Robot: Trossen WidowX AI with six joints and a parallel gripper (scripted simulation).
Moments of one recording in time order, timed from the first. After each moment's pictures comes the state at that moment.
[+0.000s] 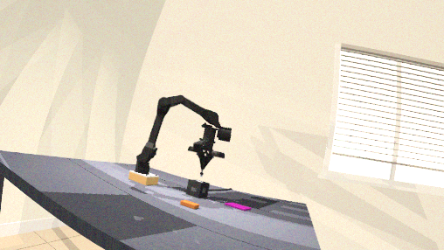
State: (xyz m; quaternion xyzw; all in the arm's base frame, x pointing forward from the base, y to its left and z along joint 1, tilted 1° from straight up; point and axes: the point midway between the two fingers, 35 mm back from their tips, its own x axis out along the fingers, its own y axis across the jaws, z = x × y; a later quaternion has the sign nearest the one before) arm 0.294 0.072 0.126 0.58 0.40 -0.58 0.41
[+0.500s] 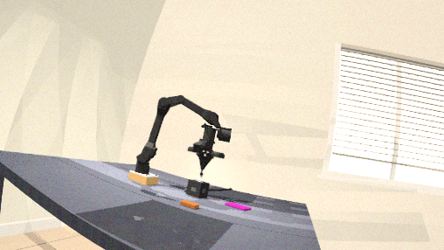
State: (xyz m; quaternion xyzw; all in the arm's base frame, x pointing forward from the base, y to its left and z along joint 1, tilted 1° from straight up) arm 0.293 0.072 0.124 0.58 0.40 -0.58 0.41
